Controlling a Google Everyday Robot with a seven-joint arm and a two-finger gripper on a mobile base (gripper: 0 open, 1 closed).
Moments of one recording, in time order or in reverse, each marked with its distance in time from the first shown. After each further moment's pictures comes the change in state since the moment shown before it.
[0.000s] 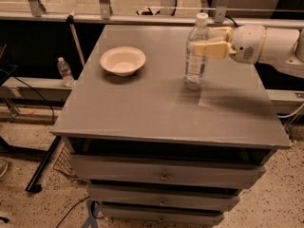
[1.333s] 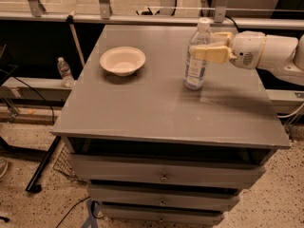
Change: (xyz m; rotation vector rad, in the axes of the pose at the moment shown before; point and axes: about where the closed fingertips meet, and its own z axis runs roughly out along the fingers) arm 0.013 -0.003 -0.003 0.014 -0.028 0.023
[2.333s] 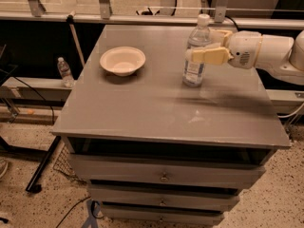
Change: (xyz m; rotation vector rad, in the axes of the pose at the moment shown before) arm -0.001 0.004 0.008 -0.015 -0.002 -0.001
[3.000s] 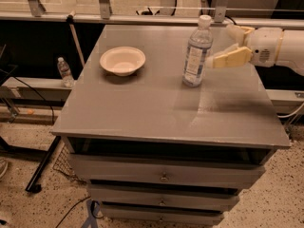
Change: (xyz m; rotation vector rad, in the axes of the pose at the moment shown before) arm 0.001 -0.018 -0.043 0.086 0.101 -0.023
